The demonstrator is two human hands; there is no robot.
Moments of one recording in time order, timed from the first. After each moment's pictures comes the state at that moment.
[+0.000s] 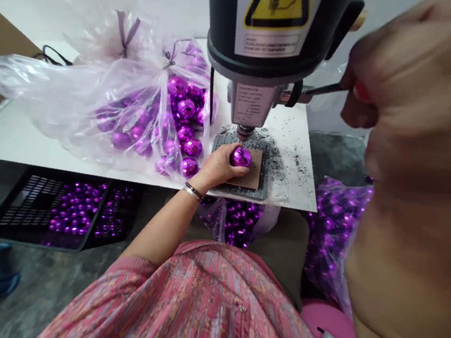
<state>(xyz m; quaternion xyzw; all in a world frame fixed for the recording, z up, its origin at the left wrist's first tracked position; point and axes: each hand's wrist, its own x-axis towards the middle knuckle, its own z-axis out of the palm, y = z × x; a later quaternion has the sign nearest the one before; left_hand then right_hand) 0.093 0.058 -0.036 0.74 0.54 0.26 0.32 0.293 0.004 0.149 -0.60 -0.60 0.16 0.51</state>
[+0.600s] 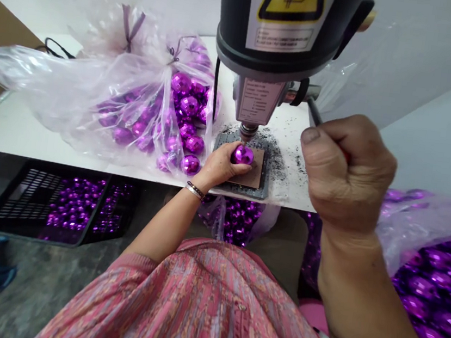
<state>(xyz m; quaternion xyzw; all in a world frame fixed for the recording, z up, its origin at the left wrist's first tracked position) 0.094 0.053 -0.034 0.74 0.54 0.26 0.30 0.274 -0.020 0.078 -0.45 -0.67 0.05 0.59</state>
